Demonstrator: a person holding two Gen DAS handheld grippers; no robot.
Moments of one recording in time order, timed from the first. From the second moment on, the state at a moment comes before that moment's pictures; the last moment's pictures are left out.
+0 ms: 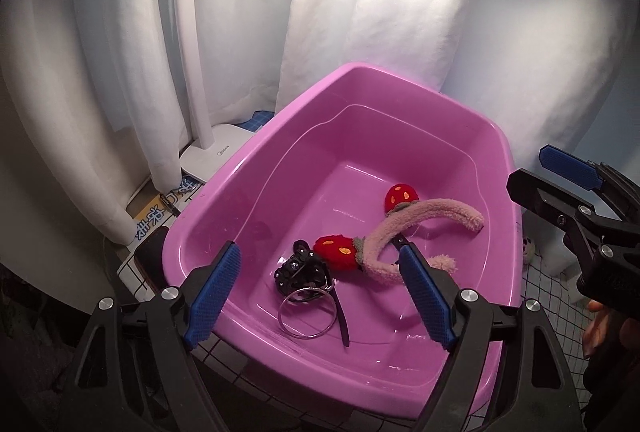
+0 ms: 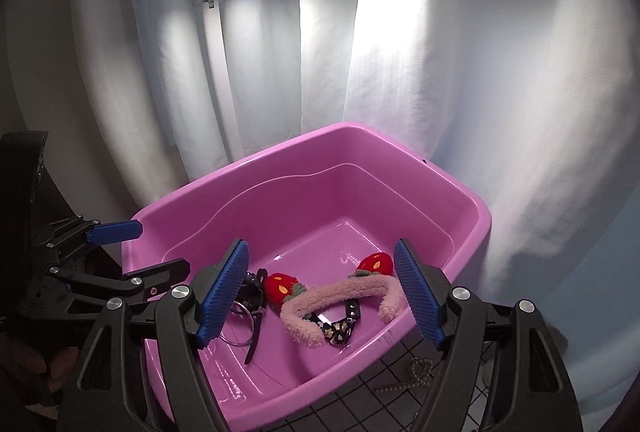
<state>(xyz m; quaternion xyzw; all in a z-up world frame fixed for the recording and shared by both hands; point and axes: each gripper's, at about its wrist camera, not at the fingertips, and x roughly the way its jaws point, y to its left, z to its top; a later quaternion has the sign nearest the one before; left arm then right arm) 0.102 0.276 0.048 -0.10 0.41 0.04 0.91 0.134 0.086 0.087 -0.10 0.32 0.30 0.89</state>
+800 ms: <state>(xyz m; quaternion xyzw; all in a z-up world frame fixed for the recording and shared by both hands) 0.052 0.090 0.052 -0.05 0.37 -0.12 0.92 0.024 -0.150 0.023 0.01 0.35 0.16 0.92</state>
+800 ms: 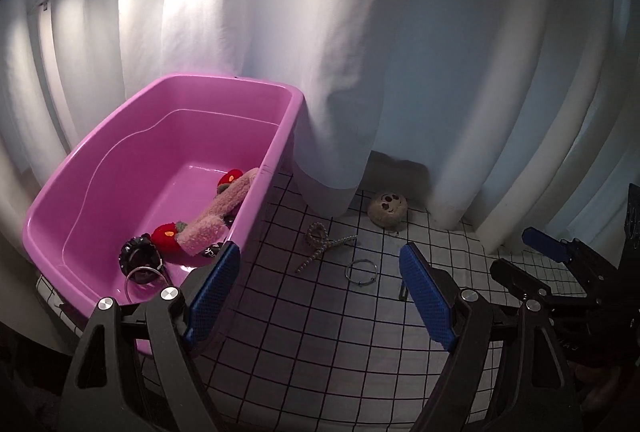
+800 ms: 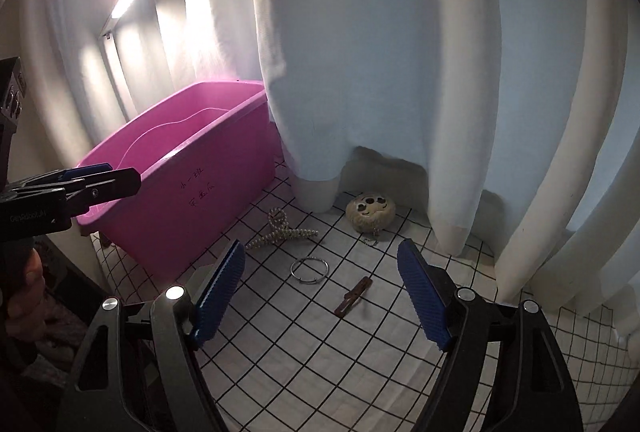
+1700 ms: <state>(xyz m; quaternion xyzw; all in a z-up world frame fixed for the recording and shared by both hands) 0.086 0.026 -0.095 -0.04 0.45 -0.07 0.89 0.072 -0.177 -0.117 0.03 0.47 0.13 0.87</state>
